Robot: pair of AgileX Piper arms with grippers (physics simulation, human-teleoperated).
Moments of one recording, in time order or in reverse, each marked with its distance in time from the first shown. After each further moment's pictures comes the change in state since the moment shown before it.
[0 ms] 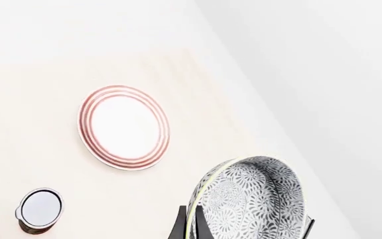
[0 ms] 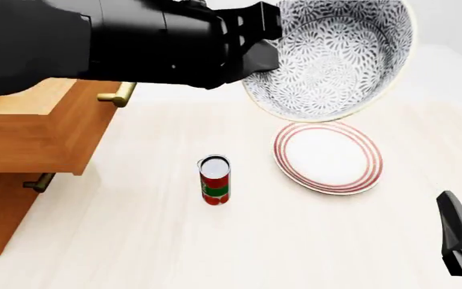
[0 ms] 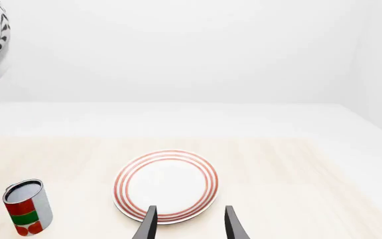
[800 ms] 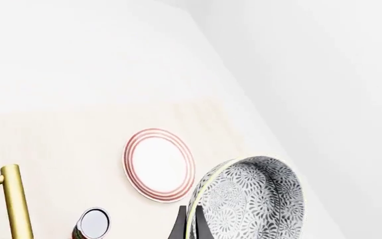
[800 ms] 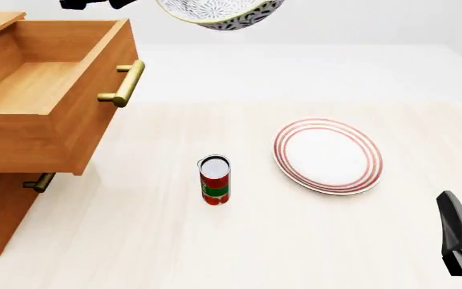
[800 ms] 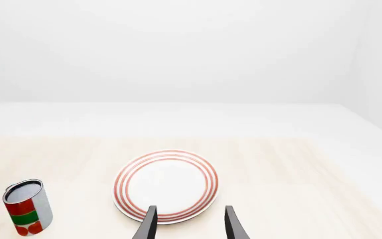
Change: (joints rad) left arm 0.203 -0.105 -0.133 0.142 0.056; right arm 0.000 0.000 0.000 0.000 0.000
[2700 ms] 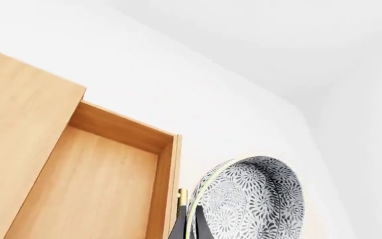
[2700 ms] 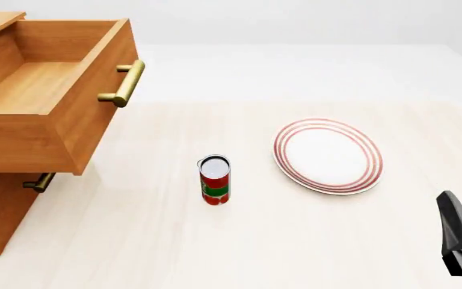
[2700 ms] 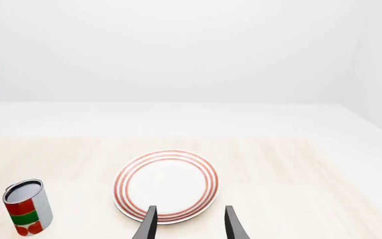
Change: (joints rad) left arm 0.609 -0.137 -0.027 0.147 0.029; right arm 0.000 0.000 0.000 0.000 0.000
